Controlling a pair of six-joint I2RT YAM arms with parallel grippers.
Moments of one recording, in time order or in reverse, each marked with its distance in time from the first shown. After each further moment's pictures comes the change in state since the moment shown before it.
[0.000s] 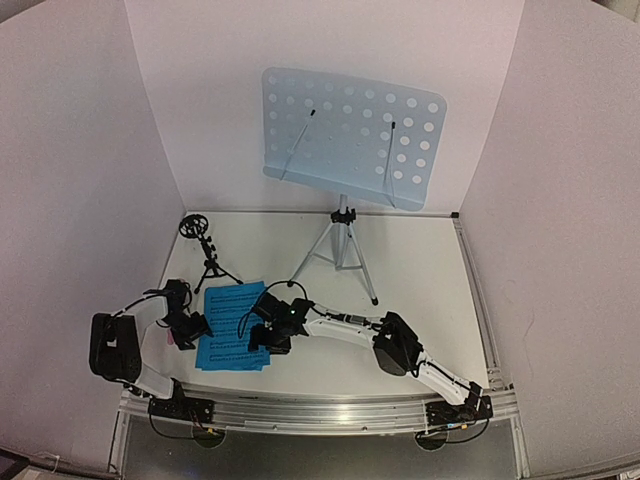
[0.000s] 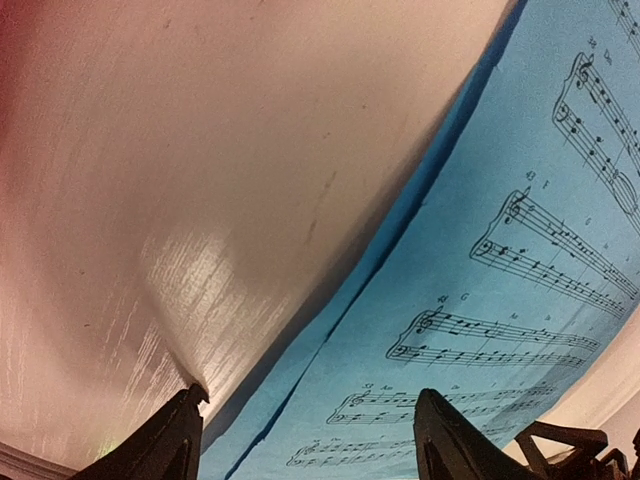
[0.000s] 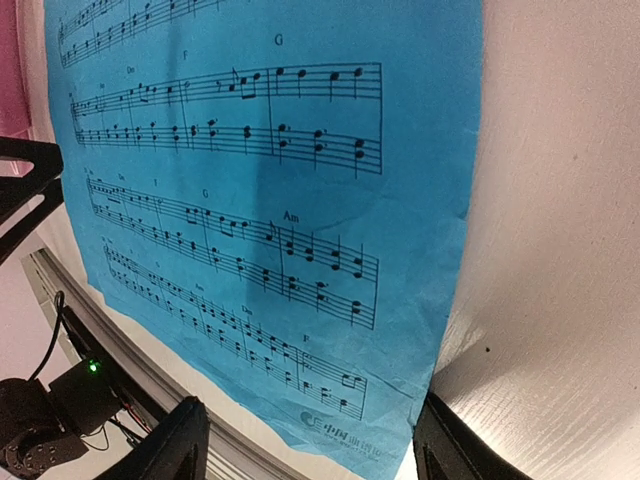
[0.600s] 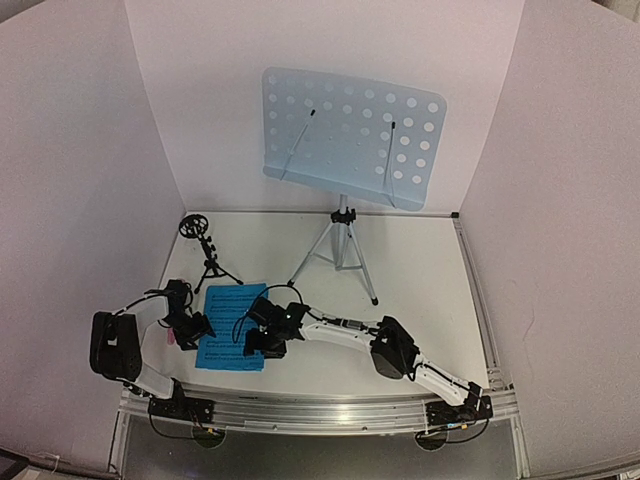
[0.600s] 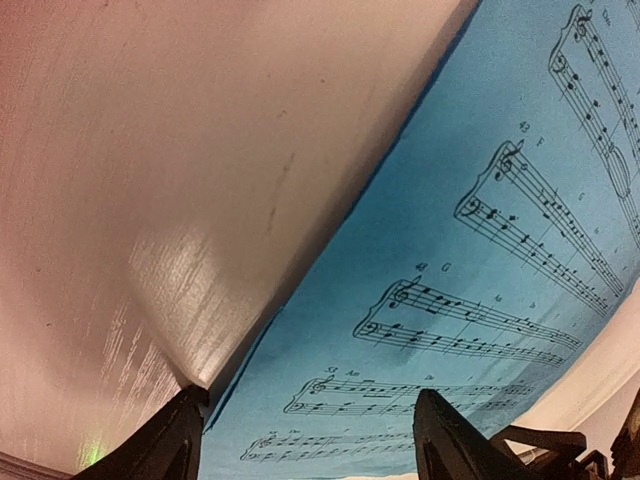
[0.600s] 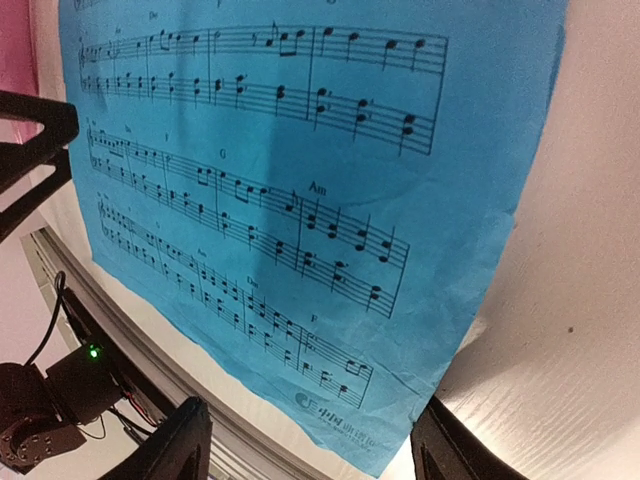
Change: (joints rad) left arm -0.008 0.012 -0.002 0.010 0.046 0.000; right arm 0.025 0.031 0.059 -0.015 -0.010 0.000
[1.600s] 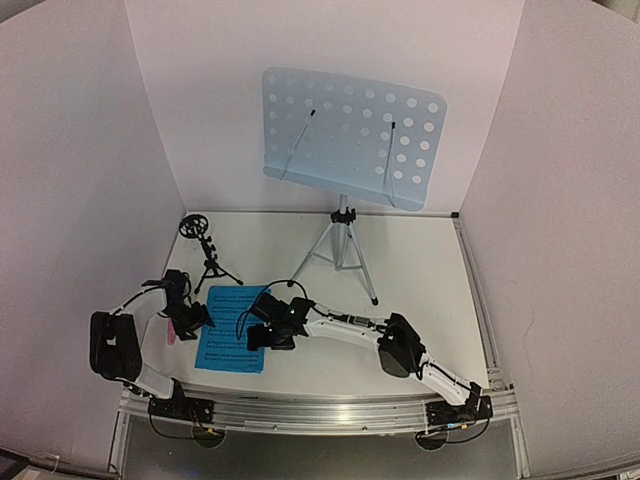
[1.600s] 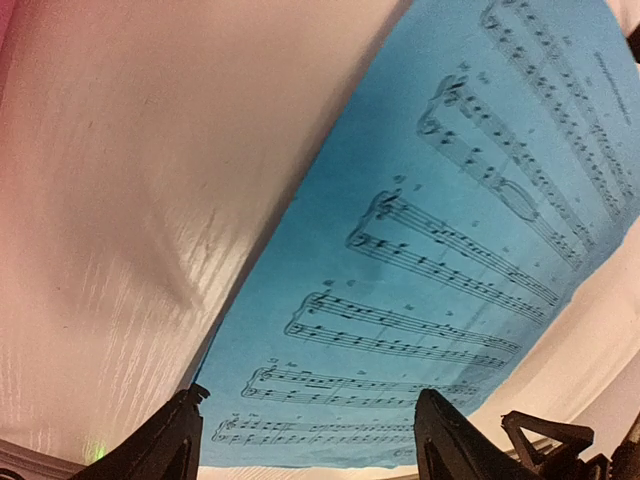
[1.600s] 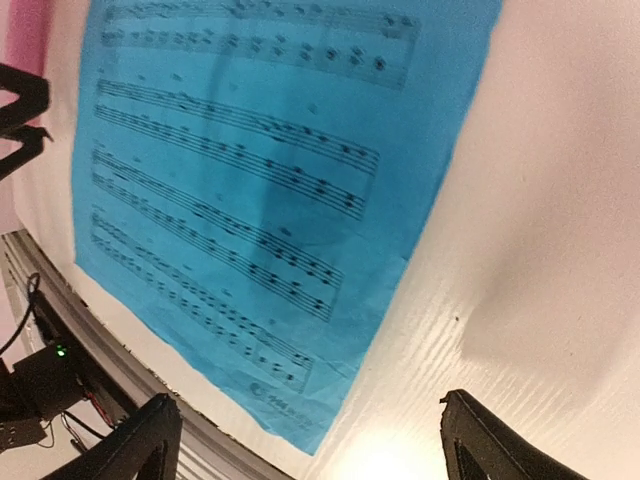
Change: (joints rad) left arm 0.000 0.000 0.112 -0.064 0.003 0.023; right arm -0.003 -0.076 -0.033 -0.066 0.136 -0.140
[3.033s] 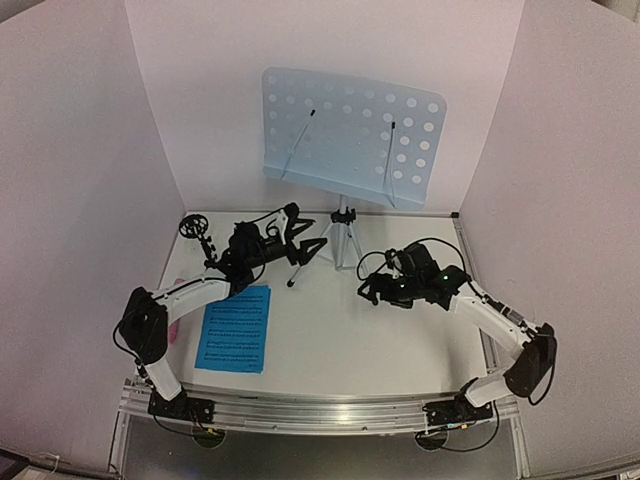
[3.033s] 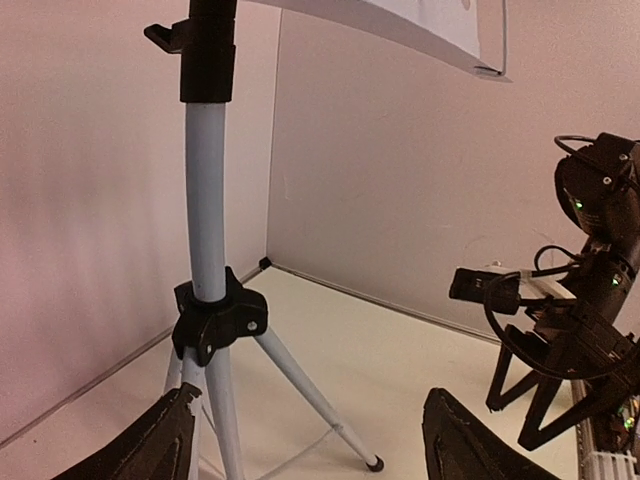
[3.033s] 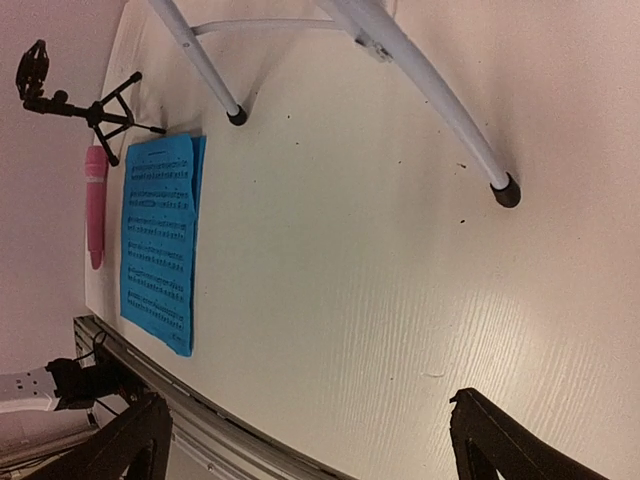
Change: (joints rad) left arm -0.643 0.278 0.467 1.362 0.160 0.450; right arm -0.533 -1.123 -1.082 0.148 -0.028 -0.234
